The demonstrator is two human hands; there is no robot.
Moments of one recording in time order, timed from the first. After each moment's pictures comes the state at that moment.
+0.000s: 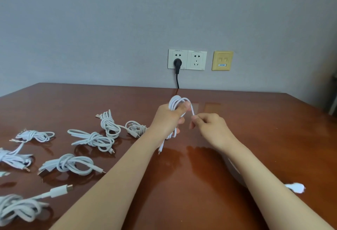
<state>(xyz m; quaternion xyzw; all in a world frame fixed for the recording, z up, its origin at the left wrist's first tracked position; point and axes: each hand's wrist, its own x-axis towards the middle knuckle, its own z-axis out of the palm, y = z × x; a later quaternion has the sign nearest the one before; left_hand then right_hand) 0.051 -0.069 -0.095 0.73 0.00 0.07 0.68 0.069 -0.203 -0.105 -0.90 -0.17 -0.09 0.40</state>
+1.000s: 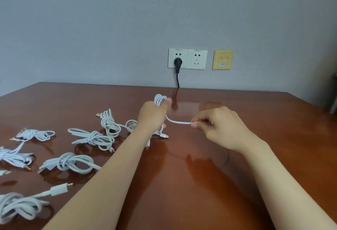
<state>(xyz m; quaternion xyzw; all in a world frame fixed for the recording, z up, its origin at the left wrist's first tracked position) 0.061 -0.042 -0.096 0.80 0.12 0.15 0.56 0.045 -0.217 -0.075 -0.94 -0.28 -0.13 0.16</state>
